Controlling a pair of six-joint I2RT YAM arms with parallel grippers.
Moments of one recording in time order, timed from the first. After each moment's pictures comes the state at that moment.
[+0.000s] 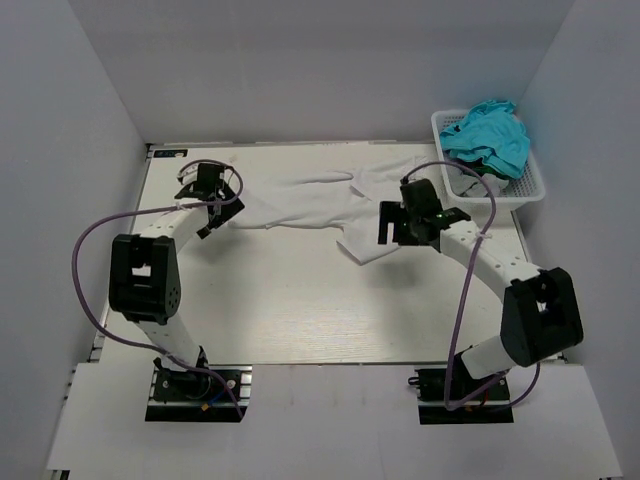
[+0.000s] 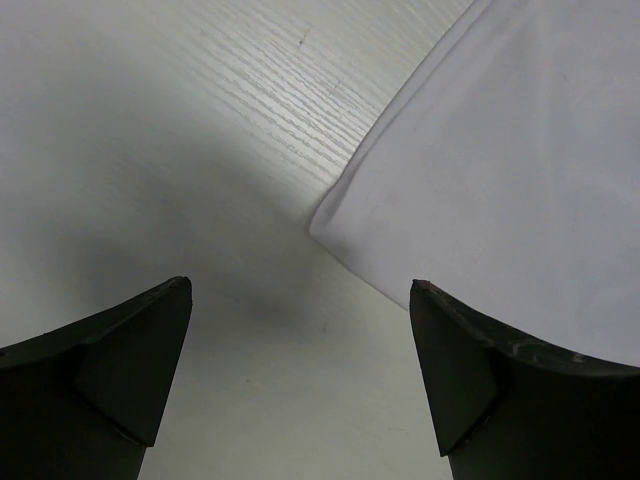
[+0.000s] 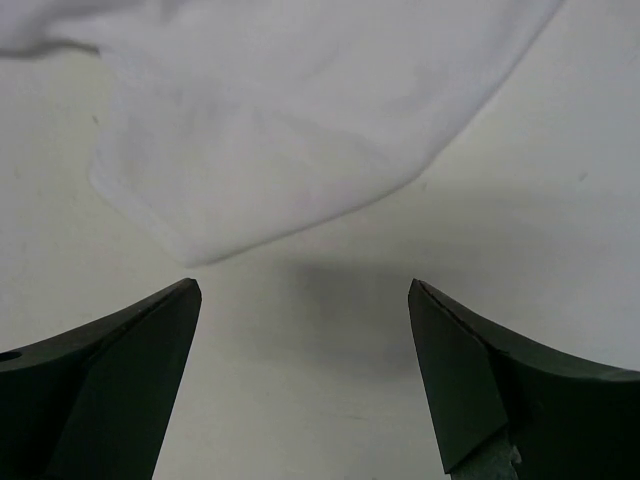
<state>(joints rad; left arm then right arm) -0.11 1.72 1.19 -0.41 -0.31 -0.71 0.42 1.46 1.04 -0.46 0.08 0.32</state>
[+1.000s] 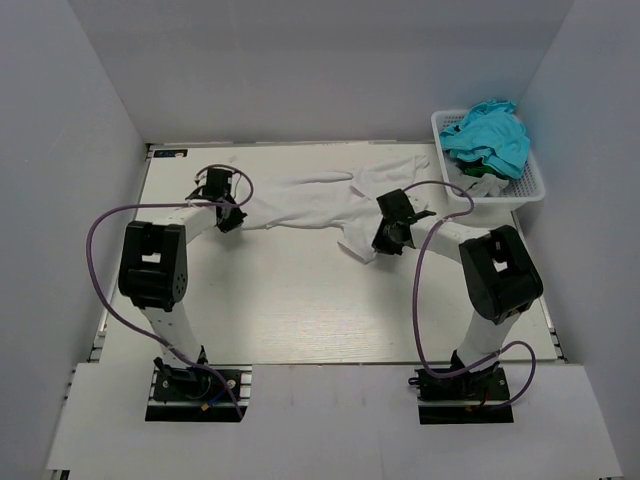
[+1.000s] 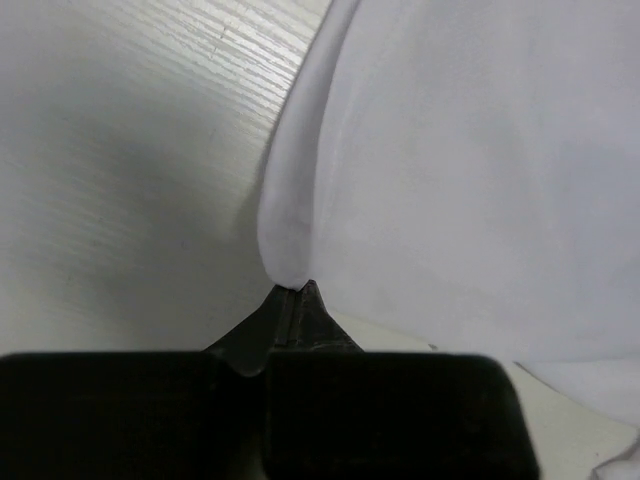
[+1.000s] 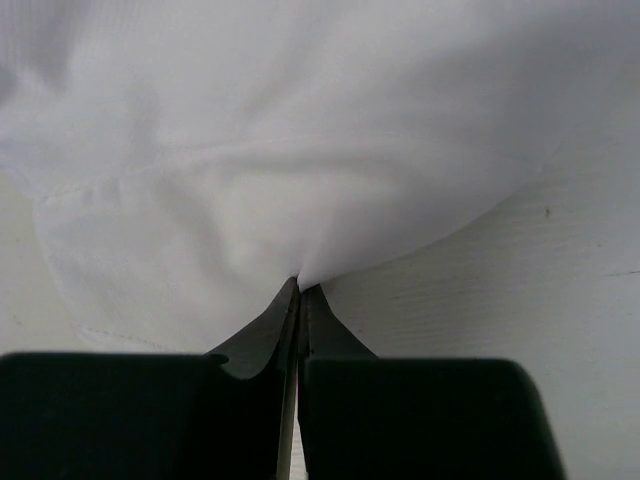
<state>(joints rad) -0.13 1.87 1.18 -0.28 -0.14 -0.66 0.47 1.78 1.04 -0.30 0.10 0.75</state>
